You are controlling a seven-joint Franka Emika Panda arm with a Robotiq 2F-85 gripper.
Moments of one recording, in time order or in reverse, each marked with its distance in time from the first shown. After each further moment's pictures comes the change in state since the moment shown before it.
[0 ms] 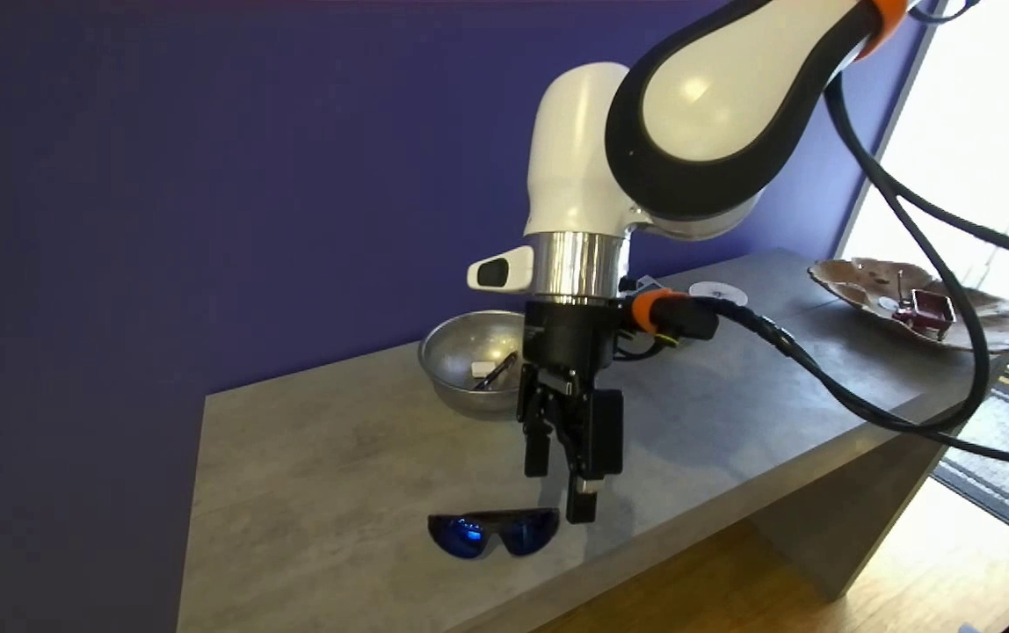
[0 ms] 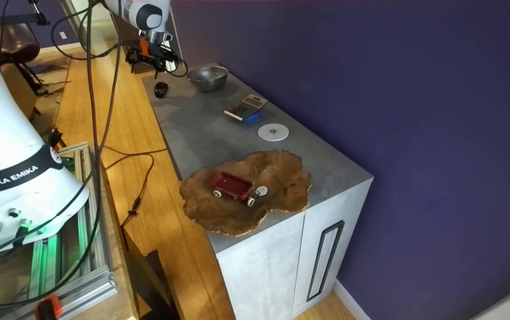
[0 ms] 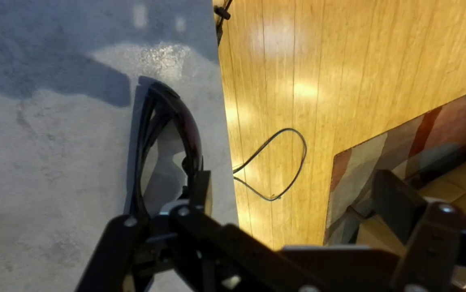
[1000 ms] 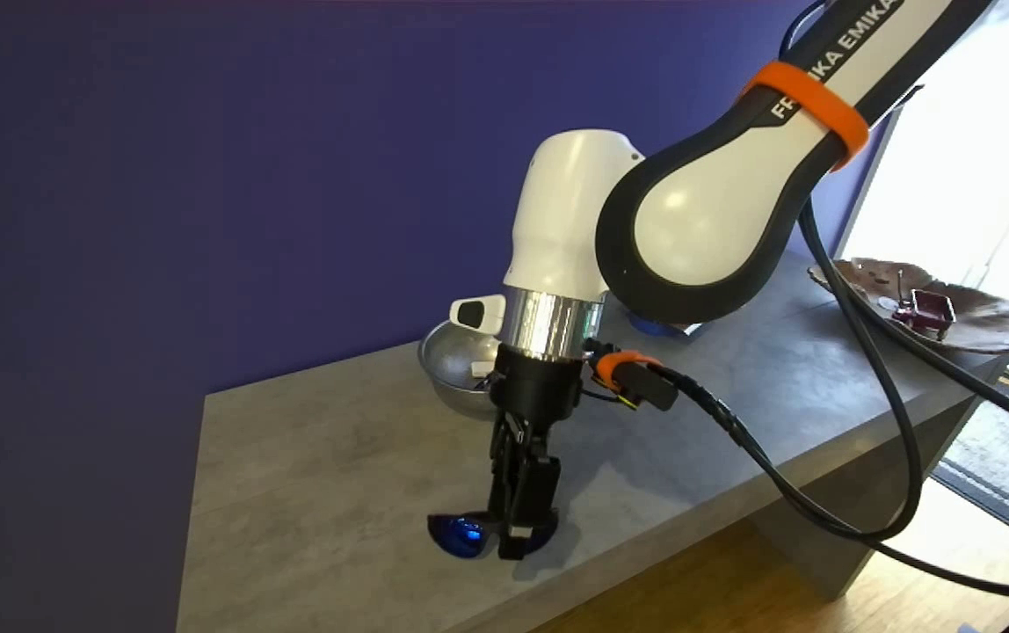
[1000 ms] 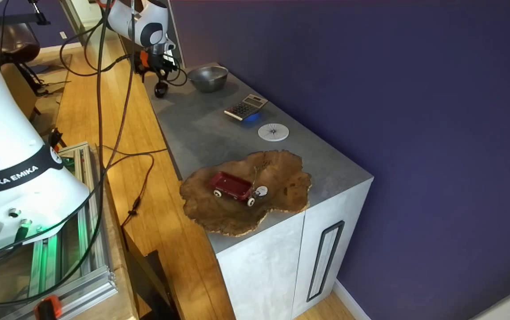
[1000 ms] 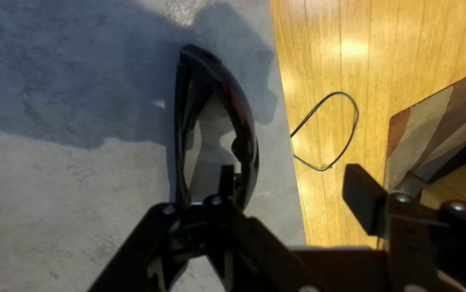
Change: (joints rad) arm 0.028 0.147 0.017 0.081 -0.149 0.206 0.222
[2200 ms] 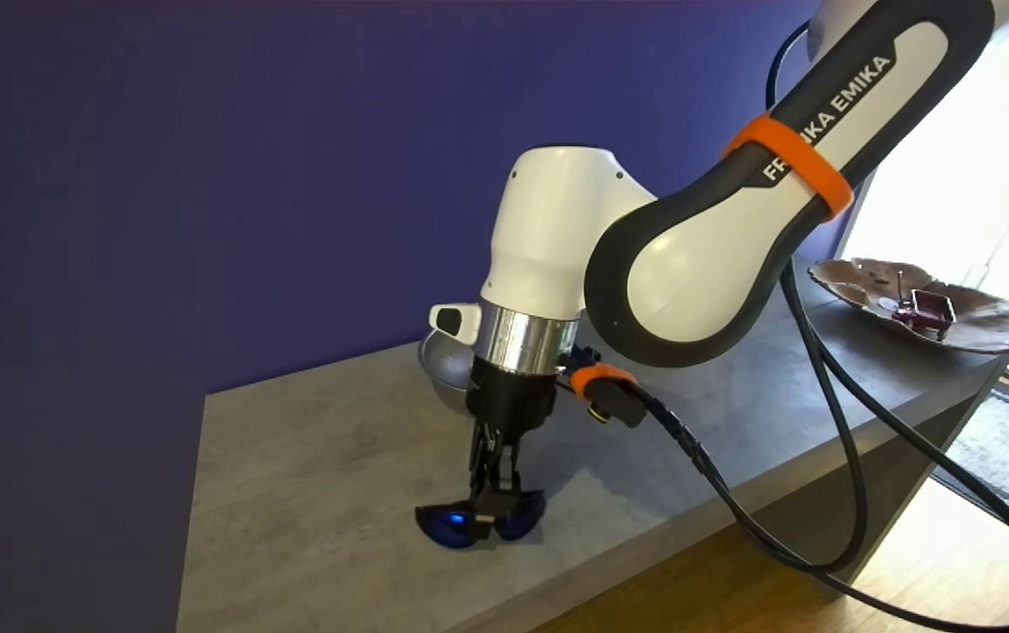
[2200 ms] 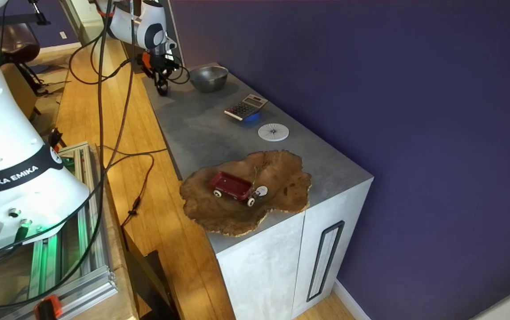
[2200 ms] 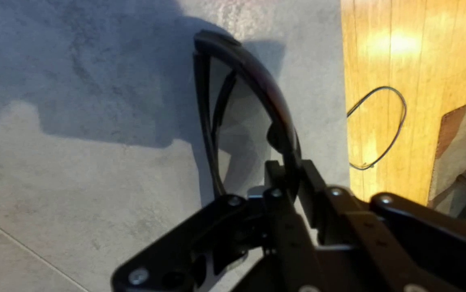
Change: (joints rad) arm 0.078 0.049 -0.074 0.097 -0.131 0.032 0.133
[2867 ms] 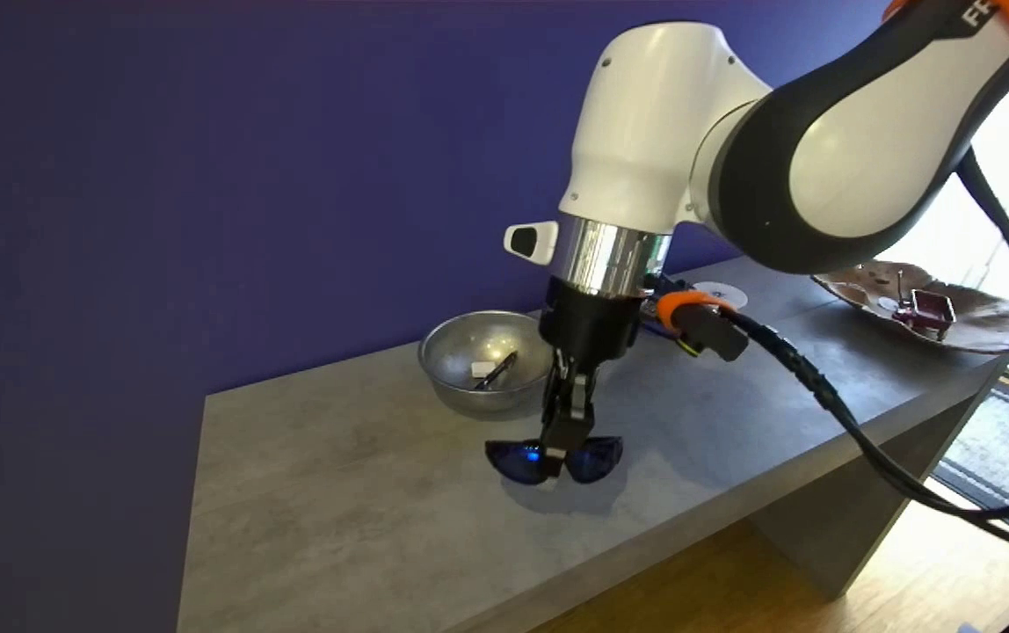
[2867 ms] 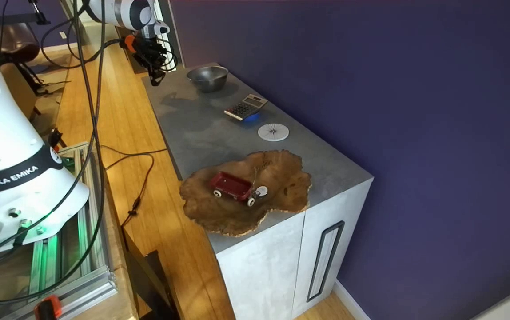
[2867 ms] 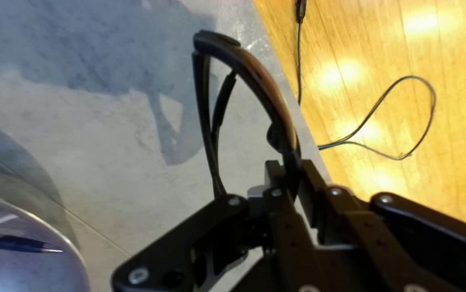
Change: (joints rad) arm -0.047 -0.326 -0.014 -0.365 0.005 0.049 0.235
